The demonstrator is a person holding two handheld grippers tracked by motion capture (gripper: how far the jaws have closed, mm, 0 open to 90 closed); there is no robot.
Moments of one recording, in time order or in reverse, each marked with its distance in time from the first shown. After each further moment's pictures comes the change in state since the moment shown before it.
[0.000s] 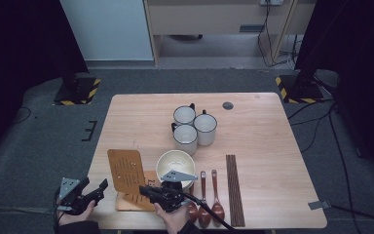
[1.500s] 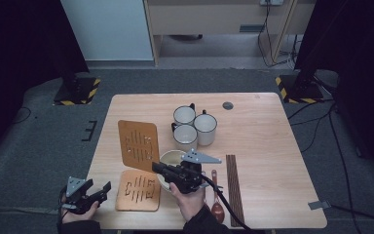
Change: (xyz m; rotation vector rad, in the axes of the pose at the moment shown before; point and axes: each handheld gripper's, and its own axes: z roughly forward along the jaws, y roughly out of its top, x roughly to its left) left arm -0.004 -0.004 0.009 0.087 -0.005 0.043; right arm -0.001 0.063 -0.053 -0.163 0.008 -0.034
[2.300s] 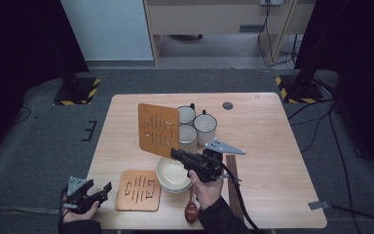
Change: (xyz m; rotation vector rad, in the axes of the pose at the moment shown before) left arm 0.001 -0.001 0.003 0.019 -0.001 0.001; right arm -0.022 0.032 -0.038 -0.089 -0.035 0.005
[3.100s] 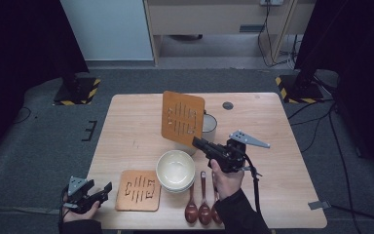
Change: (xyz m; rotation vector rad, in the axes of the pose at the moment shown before) left arm 0.000 -0.001 0.002 0.008 -0.005 -0.004; right arm -0.029 0.028 -0.036 -0.062 -0.079 0.011
